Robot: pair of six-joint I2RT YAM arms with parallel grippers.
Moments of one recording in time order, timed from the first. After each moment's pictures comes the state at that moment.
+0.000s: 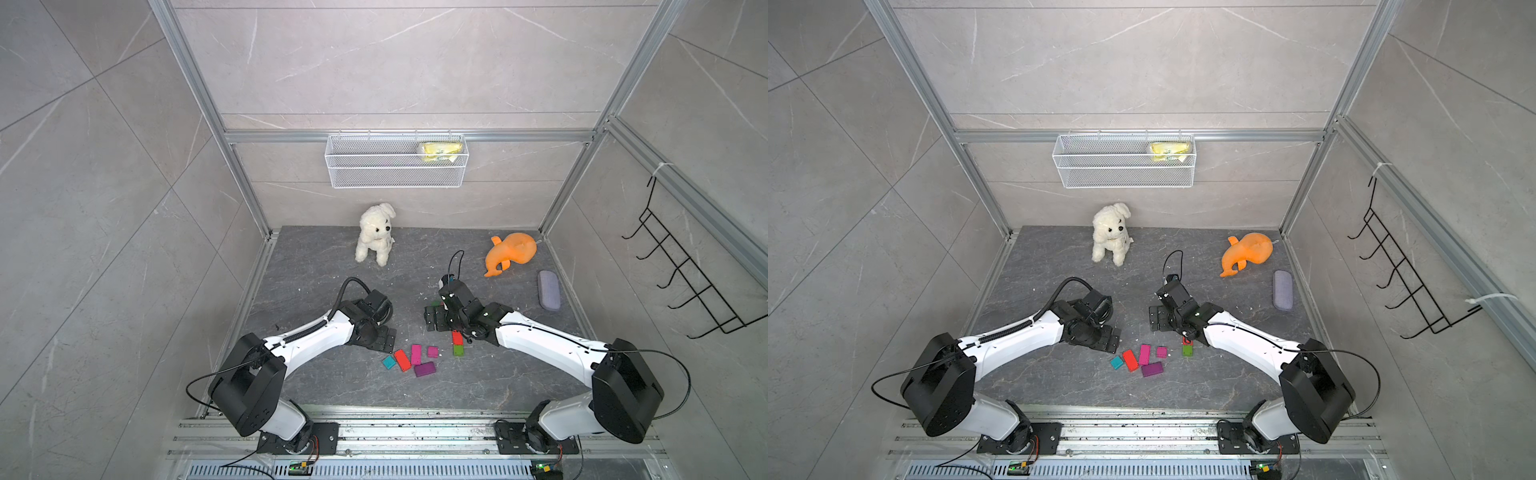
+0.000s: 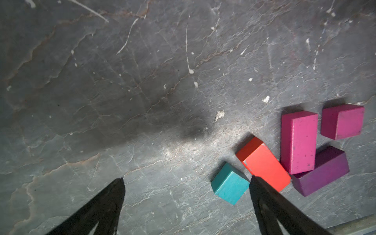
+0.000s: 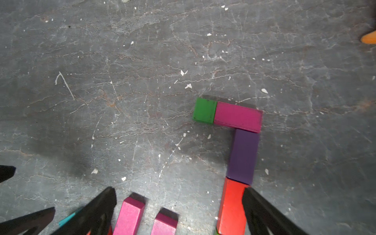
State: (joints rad) left arm -0.72 1.49 0.94 -0.75 -0.02 -0.45; right arm 0.71 1.46 0.94 -0.39 0.16 0.46
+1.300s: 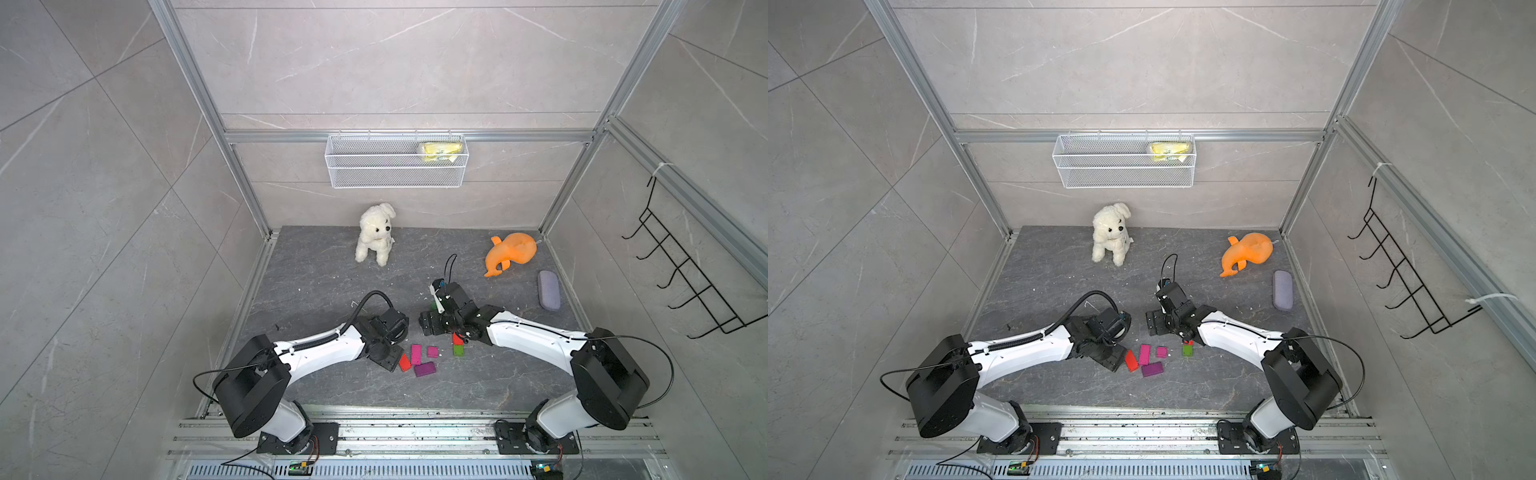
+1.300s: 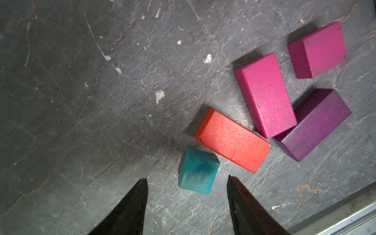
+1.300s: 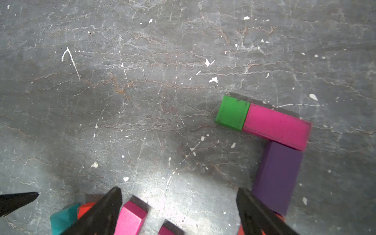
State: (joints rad) left arm -0.90 1.50 0.88 -0.65 -0.04 -0.29; right arm 0.69 1.53 0.90 -0.28 0.06 0.37
